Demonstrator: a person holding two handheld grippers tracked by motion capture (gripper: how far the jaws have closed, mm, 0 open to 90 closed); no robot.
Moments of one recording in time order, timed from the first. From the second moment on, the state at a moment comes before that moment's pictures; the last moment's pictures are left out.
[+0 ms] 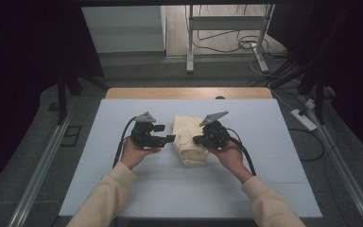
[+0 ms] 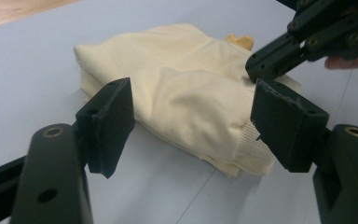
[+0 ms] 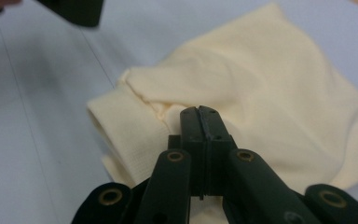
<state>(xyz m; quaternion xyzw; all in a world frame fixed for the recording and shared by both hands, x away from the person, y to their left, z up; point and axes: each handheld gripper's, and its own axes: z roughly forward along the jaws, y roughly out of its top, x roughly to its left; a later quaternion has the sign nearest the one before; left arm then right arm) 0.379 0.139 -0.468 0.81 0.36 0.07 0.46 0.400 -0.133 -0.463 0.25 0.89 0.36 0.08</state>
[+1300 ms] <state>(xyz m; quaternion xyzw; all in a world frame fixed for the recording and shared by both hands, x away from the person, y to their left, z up) 0.377 0.139 -0.470 0.81 0.36 0.07 0.46 0.391 -0.156 -0.493 0.26 0.88 0.39 0.07</state>
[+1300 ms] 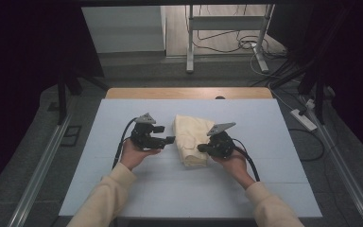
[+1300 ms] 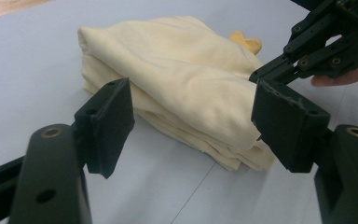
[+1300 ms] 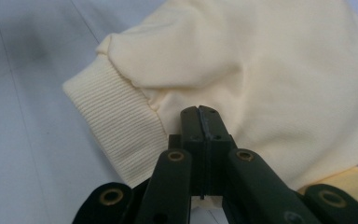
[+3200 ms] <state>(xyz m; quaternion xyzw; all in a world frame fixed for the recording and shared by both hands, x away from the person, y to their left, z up) 0.286 0.195 -0.492 0.82 0.38 0.08 0.42 0.319 -0.280 -0.486 0.33 0.85 0.40 0.11</state>
